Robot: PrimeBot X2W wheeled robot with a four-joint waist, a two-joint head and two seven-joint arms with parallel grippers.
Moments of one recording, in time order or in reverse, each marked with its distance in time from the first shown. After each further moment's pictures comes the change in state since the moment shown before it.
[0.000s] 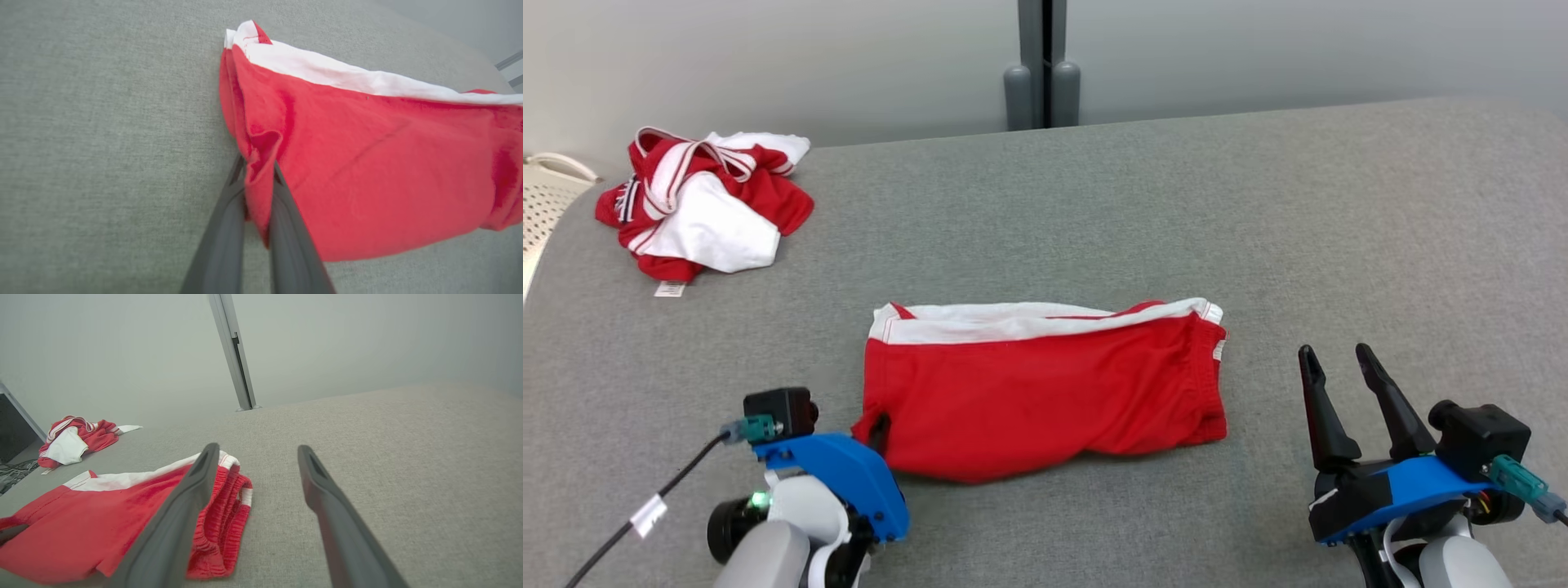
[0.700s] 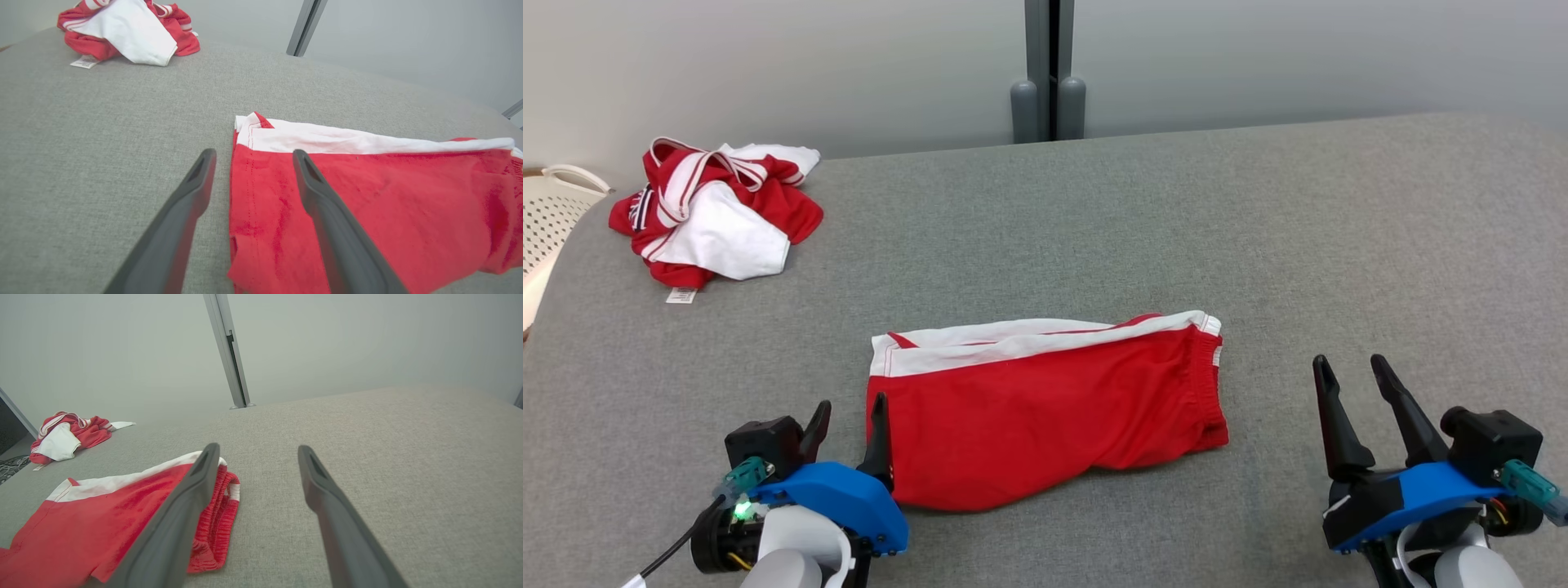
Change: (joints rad) left arm 0.114 -0.003 0.006 -0.117 0.084 0.093 -0.246; right arm 0.023 0.000 -0.032 -0.026 -0.023 0.000 0.045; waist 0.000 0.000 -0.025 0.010
